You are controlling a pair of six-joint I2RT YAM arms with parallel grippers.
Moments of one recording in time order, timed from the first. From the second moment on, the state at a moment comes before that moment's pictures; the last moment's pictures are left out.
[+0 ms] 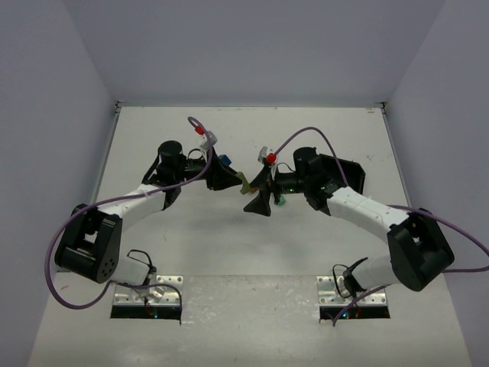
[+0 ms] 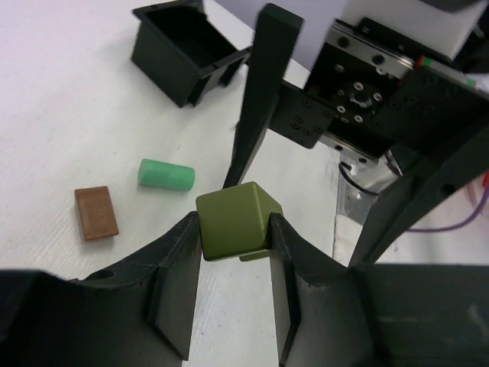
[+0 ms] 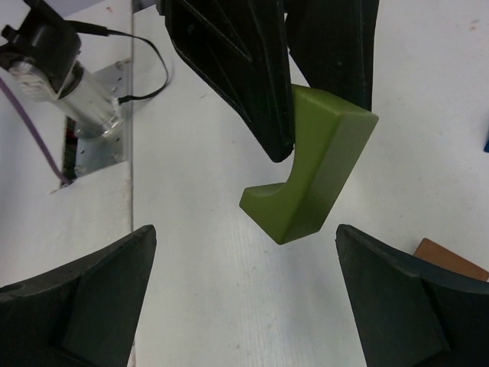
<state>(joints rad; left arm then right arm) -0.31 1.41 0.71 0.50 0.97 -0.36 0.56 1.40 0.74 0.25 -0.84 -0.07</state>
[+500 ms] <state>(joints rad) -0.37 1.30 0.59 0.69 1.14 -0.25 0.56 1.46 0.85 0.18 -0.97 0.05</state>
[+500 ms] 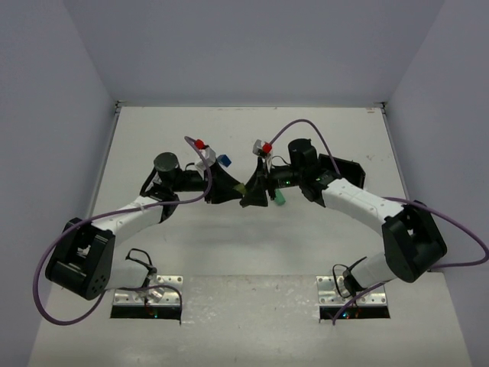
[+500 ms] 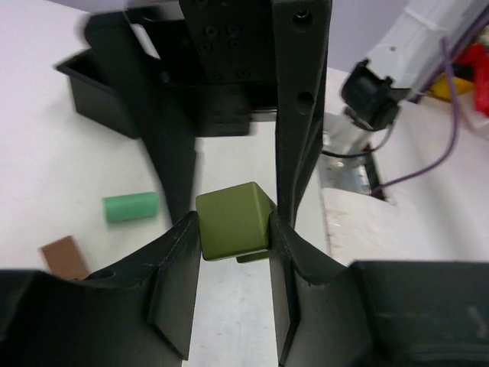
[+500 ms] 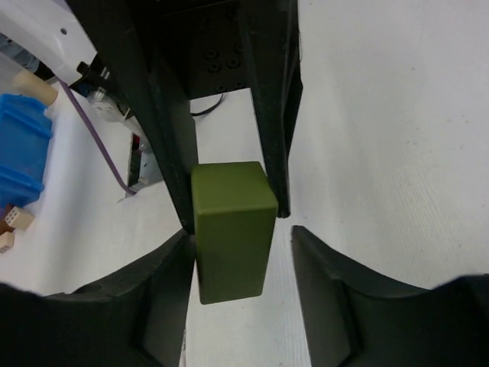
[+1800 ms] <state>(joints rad) -0.36 1.04 0.67 0.17 -0.06 -0.49 0.83 1.80 1.04 -0.25 -0.09 -0.04</state>
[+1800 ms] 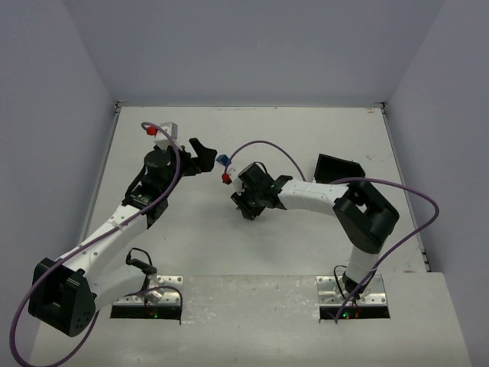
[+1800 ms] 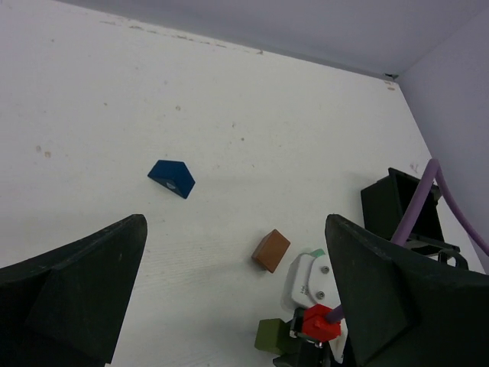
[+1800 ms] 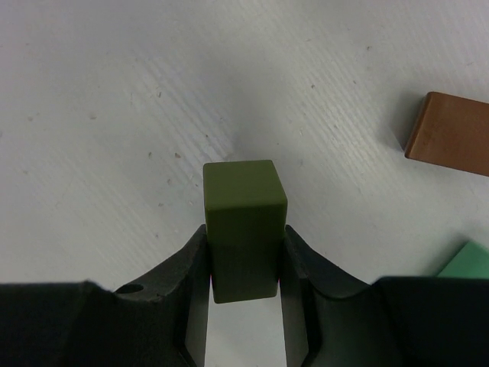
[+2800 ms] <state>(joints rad) -0.34 1.03 0.66 0.15 -0.10 -0.52 0.91 1.91 1.18 -0.34 0.08 -0.04</state>
